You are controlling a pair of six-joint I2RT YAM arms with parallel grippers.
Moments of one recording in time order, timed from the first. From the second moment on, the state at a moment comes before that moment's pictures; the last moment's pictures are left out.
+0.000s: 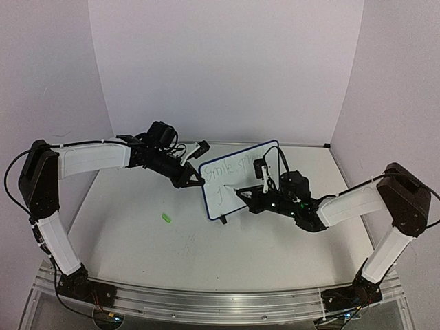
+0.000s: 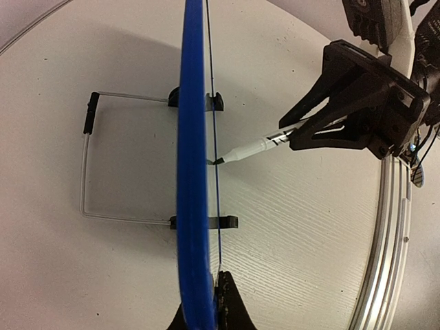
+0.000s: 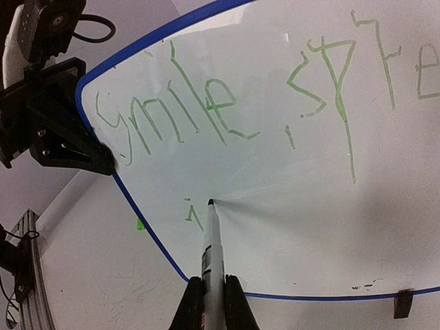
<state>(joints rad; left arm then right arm) -0.65 1.76 1.34 -0.40 0.55 0.18 0.77 1.68 0.70 0.70 -0.14 0.39</state>
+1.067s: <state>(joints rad) -0.65 1.76 1.34 -0.40 0.54 0.18 0.77 1.71 0.68 0.72 -0.13 0.40</state>
